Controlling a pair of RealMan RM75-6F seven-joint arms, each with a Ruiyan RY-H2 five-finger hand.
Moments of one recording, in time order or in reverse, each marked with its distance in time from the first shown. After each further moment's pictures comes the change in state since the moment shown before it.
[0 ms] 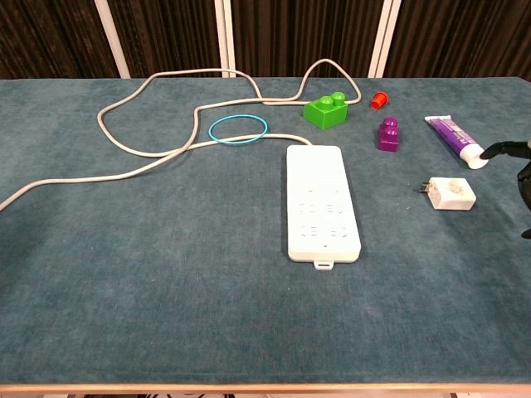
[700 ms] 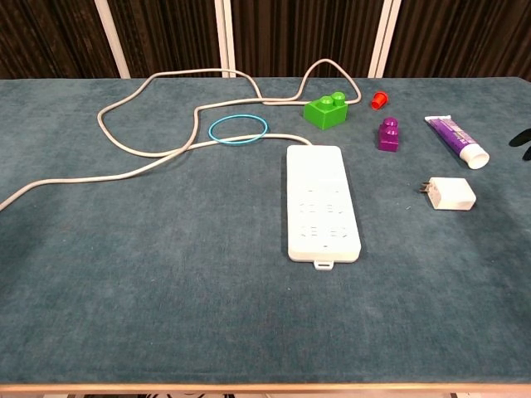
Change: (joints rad) left arm 0.004 0.009 -0.002 0.002 0.004 0.005 -0.027; right arm -0.061 0.074 0.052 -0.042 -0.008 -0.012 0.060
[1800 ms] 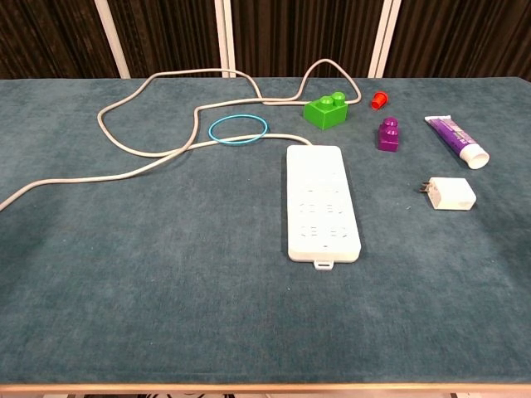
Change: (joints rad) left arm 0.004 0.000 0.004 0.011 0.027 0.016 -0.033; right arm -0.367 -0.018 -0.151 0.067 -0.594 0.496 0.422
